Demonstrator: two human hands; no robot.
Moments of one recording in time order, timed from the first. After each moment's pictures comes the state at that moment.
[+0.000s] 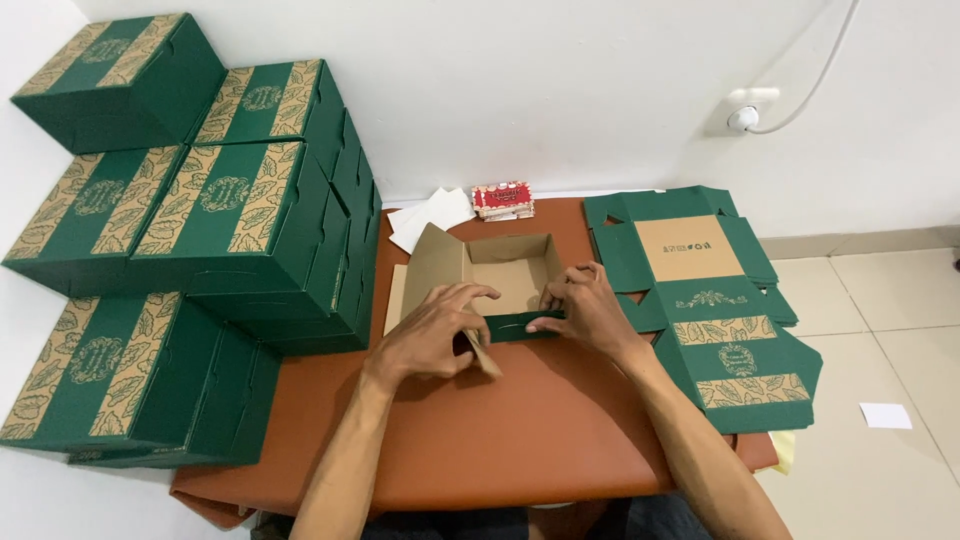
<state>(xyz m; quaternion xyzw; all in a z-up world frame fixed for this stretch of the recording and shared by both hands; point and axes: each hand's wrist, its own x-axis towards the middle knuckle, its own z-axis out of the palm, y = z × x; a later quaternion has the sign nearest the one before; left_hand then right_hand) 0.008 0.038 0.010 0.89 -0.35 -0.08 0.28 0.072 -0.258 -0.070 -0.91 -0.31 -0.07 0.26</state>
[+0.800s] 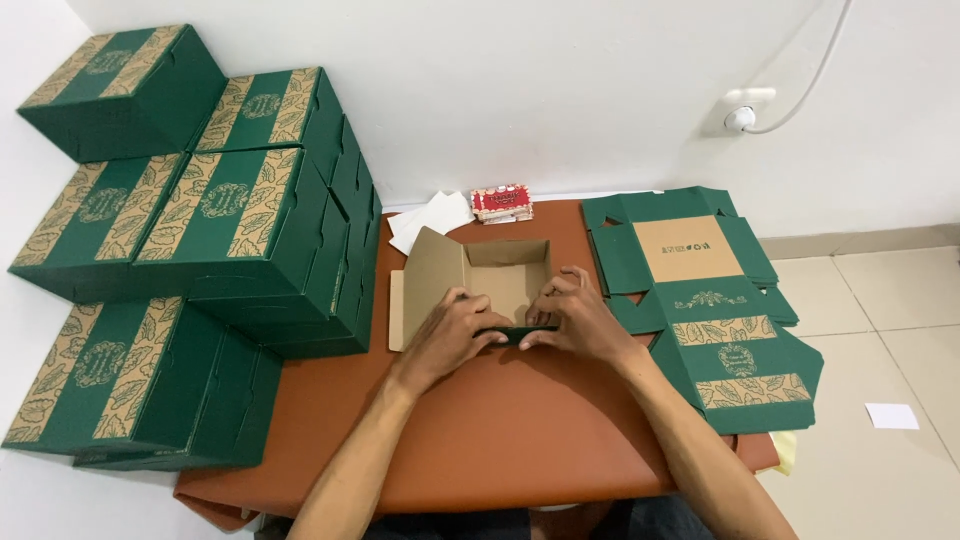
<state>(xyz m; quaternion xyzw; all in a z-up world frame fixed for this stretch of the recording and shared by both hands) 0.012 0.013 -0.018 0.90 -0.34 0.04 0.26 0.053 -0.249 -0.045 -0.87 -0.38 -0.07 0.31</state>
